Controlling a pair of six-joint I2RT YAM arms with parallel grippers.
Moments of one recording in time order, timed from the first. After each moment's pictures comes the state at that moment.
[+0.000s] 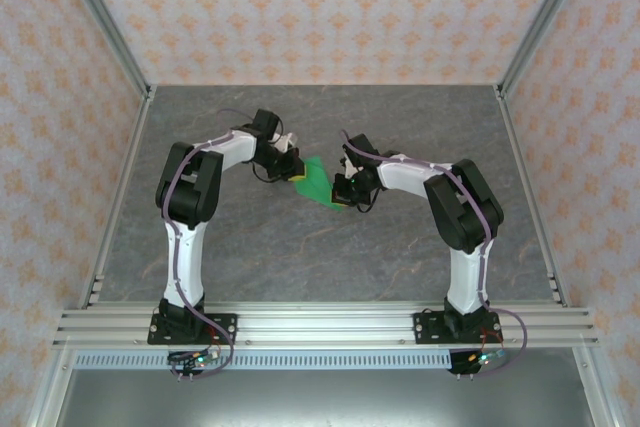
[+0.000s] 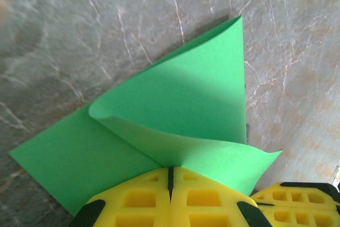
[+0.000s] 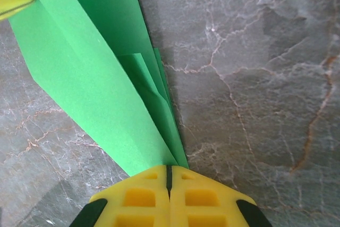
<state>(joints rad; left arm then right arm) -0.23 2.19 1.51 -0.55 0.63 -0.45 0.54 1.96 1.22 -0.46 -0.39 0.60</state>
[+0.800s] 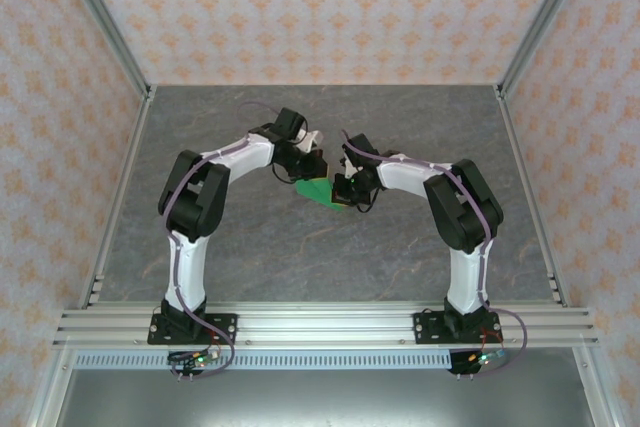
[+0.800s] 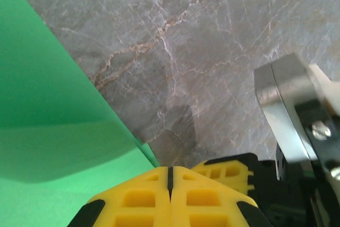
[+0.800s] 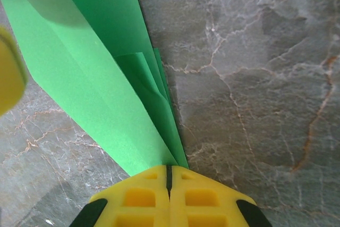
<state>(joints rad) -0.38 2.10 1.51 -0.51 0.61 -0.45 0.54 1.97 1.23 -0.47 -0.39 0.60</state>
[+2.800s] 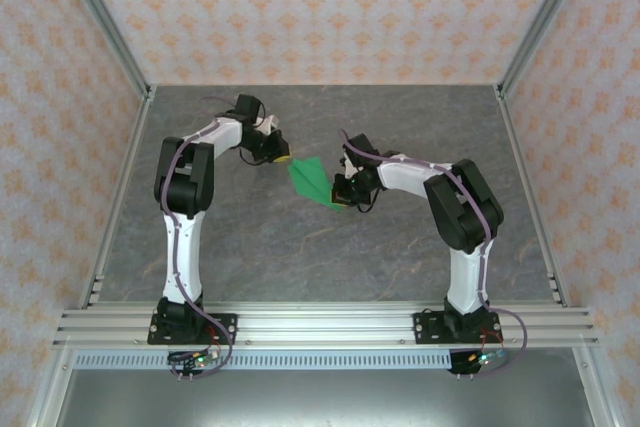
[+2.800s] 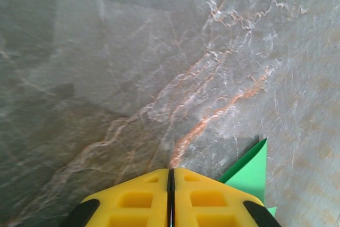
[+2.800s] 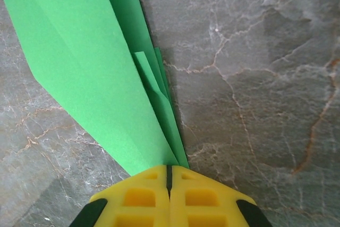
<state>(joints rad) -0.11 2.30 1.70 -0.60 0.59 -0.43 0.54 1.96 1.22 -0.46 -0.40 0.59</state>
